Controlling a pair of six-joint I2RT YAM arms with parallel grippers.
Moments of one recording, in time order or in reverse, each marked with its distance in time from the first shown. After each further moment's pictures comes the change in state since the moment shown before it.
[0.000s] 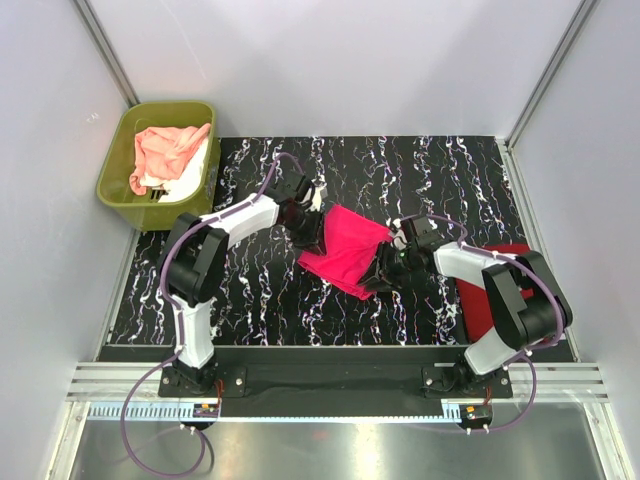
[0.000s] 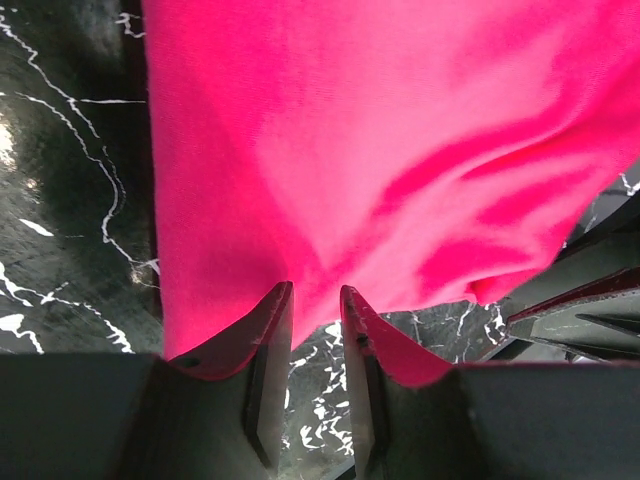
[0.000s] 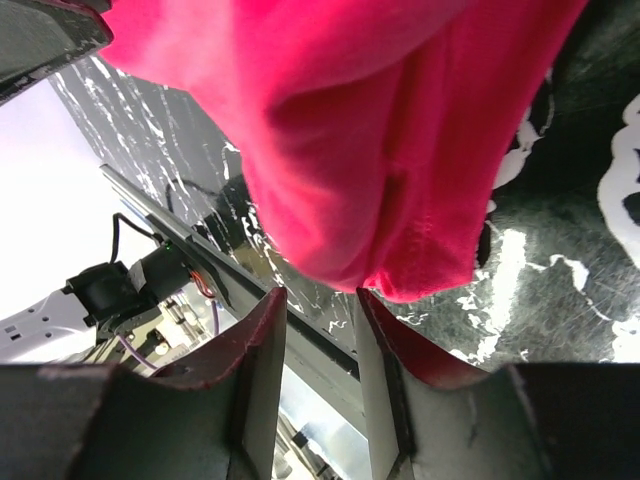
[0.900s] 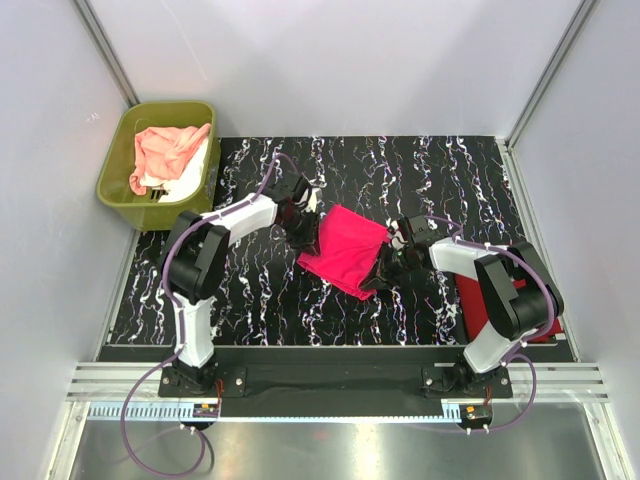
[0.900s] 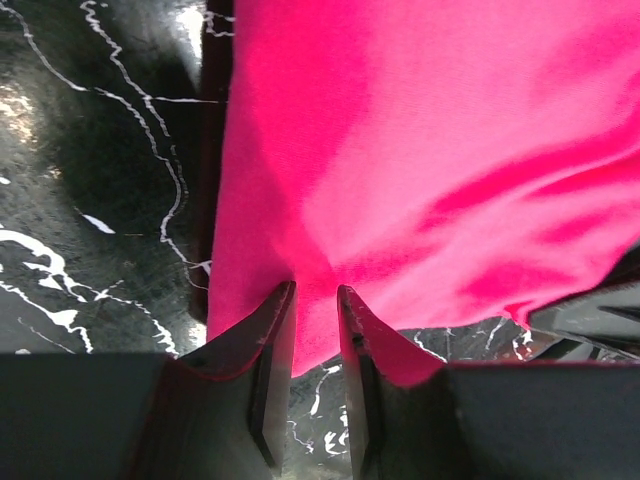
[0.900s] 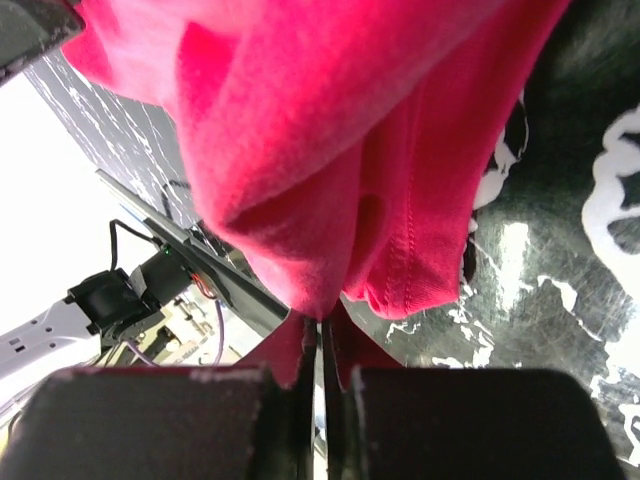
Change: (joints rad) left arm 0.026 0.024 -0.006 -0.006 -0.043 0.009; right arm 0.000 0.075 0.040 -0.032 -0.002 0.008
